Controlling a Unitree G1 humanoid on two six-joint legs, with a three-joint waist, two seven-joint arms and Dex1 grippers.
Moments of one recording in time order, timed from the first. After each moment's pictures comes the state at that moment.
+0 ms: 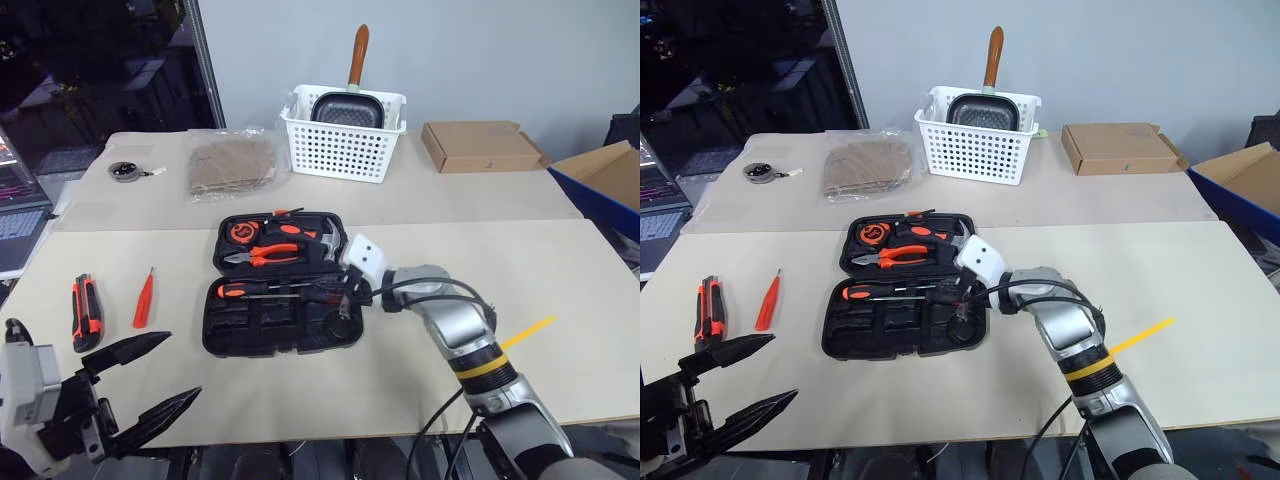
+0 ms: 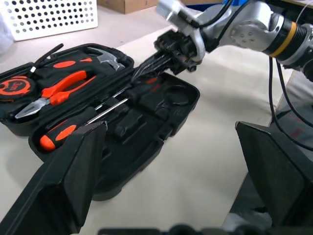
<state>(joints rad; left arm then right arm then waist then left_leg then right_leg) 0.75 0.67 0.85 -0.78 -0.93 0.39 -1.07 -0.56 -0.29 0.33 0.03 0.04 0.46 0.83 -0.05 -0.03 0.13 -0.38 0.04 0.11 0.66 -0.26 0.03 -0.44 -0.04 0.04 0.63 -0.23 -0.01</state>
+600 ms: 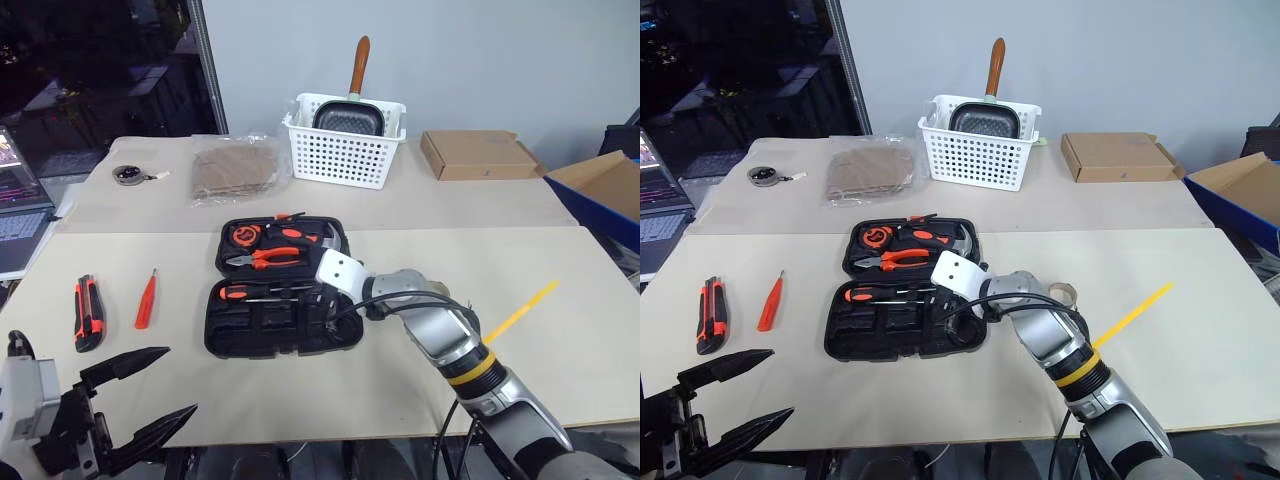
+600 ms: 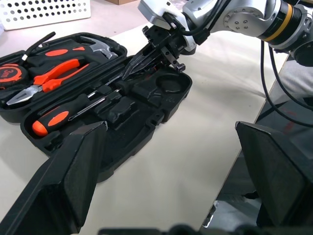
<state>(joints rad) 0.80 0.65 0.85 -0.77 -0.90 0.37 -1.12 -0.59 -0.29 0.45 -0.05 -0.06 0.60 0.80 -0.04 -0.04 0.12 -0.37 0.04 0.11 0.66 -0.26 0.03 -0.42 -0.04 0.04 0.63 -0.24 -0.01</state>
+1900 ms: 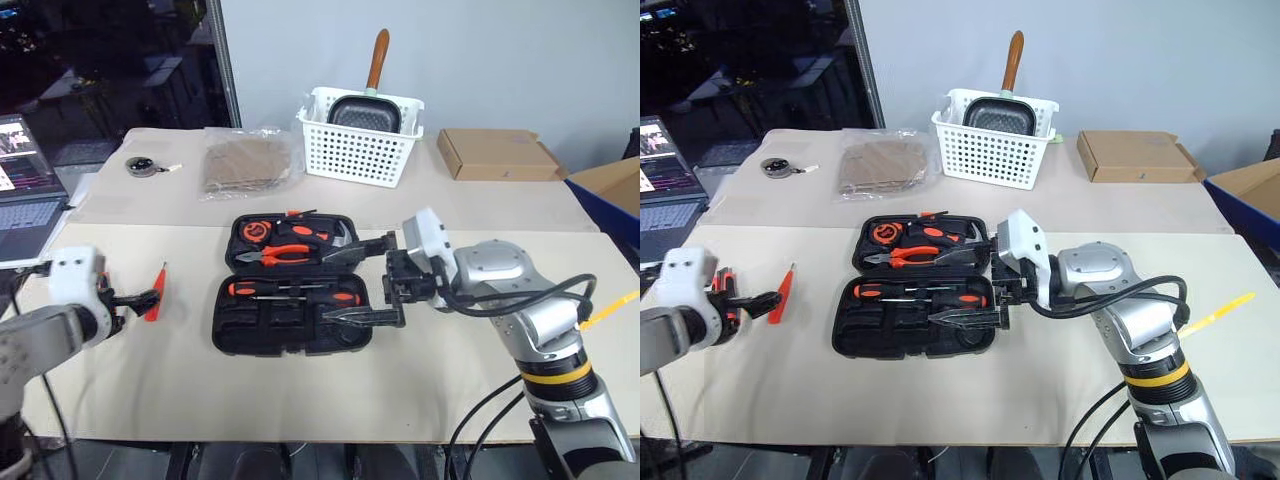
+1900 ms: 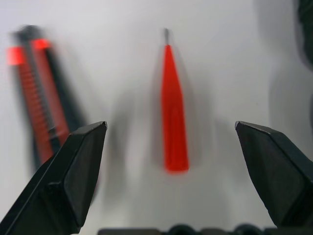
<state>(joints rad) -0.23 0.81 0.46 -0.21 -0.88 1.34 0.06 -0.55 -0.59 0.15 -0.34 0.51 0.48 1.15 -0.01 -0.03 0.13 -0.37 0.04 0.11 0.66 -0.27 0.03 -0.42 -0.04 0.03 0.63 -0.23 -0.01</state>
